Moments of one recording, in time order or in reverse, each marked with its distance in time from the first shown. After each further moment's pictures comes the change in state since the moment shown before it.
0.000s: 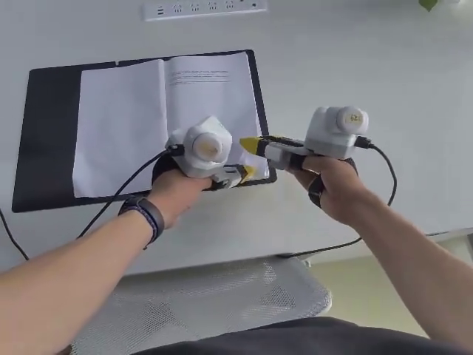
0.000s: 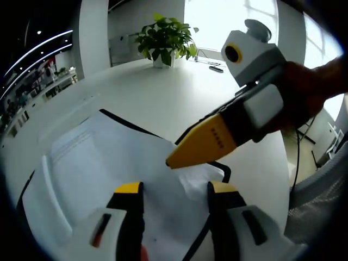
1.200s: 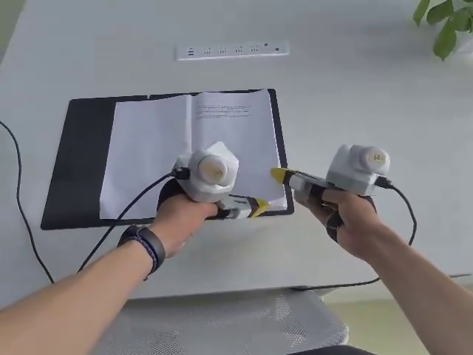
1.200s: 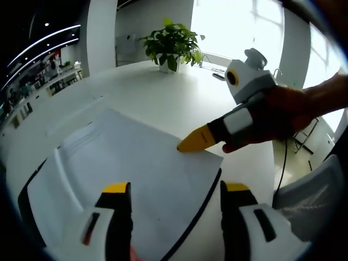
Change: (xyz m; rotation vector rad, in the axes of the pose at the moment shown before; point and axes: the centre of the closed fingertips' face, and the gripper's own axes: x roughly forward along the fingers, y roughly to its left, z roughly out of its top) left arm -0.038 0.012 0.003 -0.075 -0.019 0.005; right arm -0.010 -0.001 0.007 0.089 -0.063 -0.017
